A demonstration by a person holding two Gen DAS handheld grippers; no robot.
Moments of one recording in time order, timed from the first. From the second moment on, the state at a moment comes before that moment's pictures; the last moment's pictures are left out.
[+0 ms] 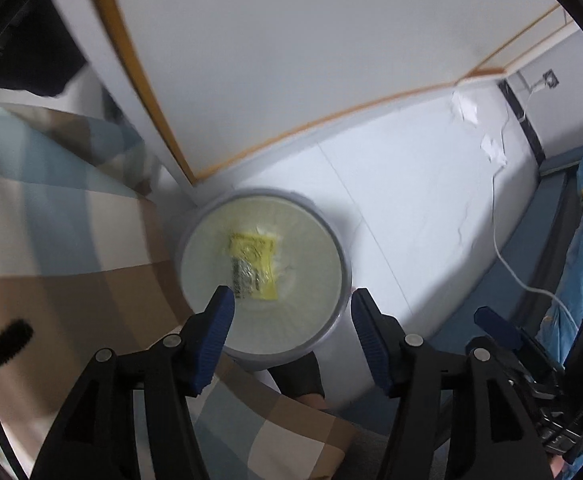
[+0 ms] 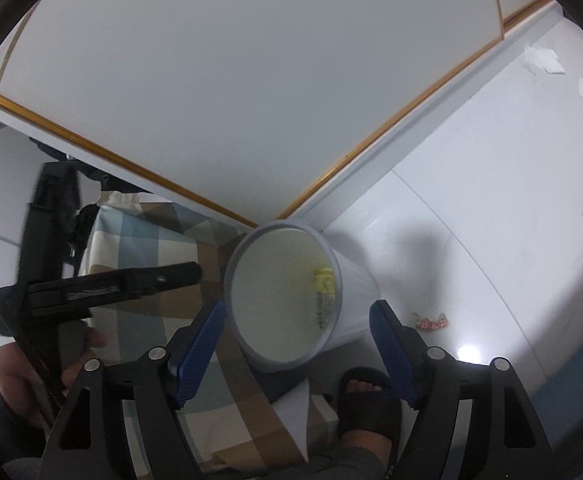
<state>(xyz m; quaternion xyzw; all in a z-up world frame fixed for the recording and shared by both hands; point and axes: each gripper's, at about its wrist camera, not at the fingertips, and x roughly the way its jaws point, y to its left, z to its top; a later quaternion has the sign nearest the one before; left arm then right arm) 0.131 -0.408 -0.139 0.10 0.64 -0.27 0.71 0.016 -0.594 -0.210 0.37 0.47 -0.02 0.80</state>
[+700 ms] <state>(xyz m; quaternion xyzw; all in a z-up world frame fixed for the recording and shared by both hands) 0.096 -0.269 -0.018 0.01 0.51 -0.21 0.83 -0.004 -0.532 -0.054 0.26 0.38 -0.02 0.89</state>
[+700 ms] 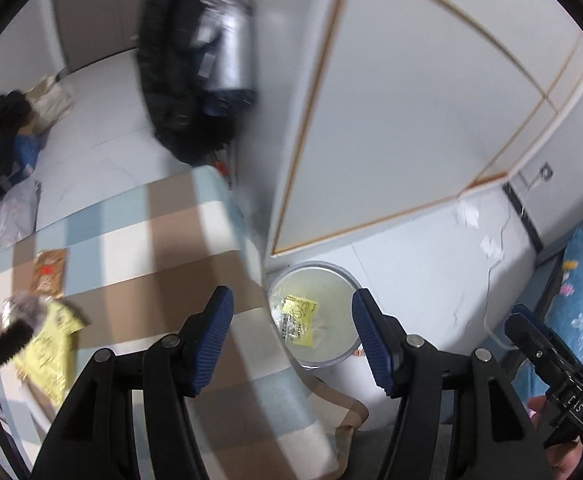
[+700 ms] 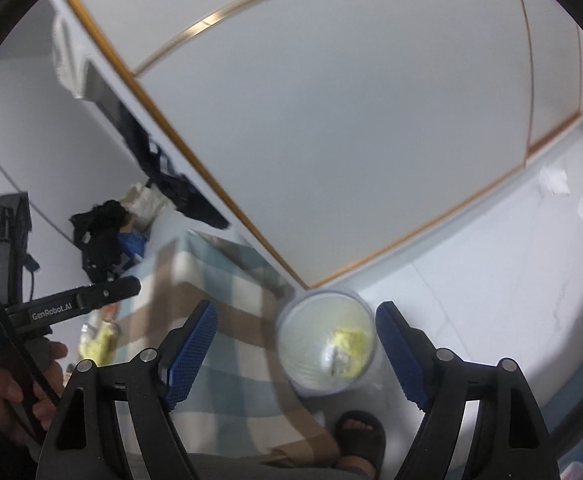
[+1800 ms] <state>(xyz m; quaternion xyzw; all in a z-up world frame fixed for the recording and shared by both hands) 0.050 0.027 -0.010 -0.12 0.41 -0.01 0.90 0.028 -0.250 -0.012 0.12 0.41 0.14 0.89</state>
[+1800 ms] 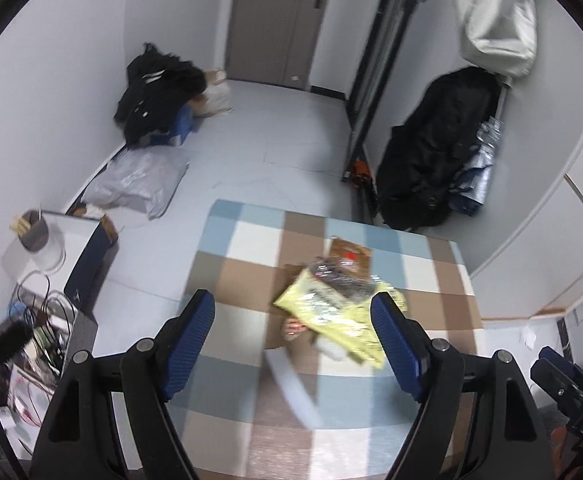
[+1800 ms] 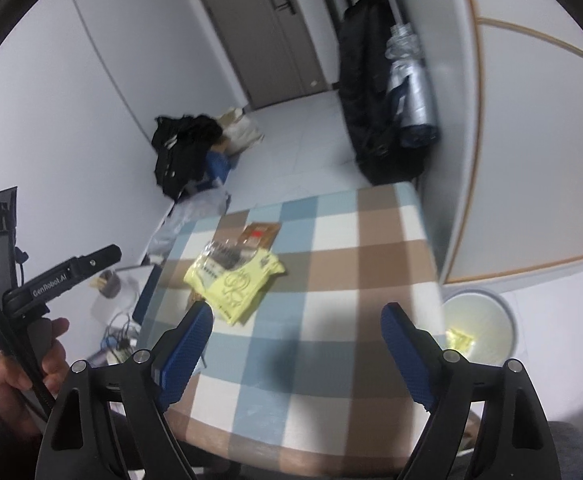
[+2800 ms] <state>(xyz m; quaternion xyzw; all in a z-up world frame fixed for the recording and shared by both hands) 0.074 0.127 -0.046 -0.26 0.44 0.02 0.86 0.153 -0.072 -0.099 -0.22 0.49 0.37 0.76</state>
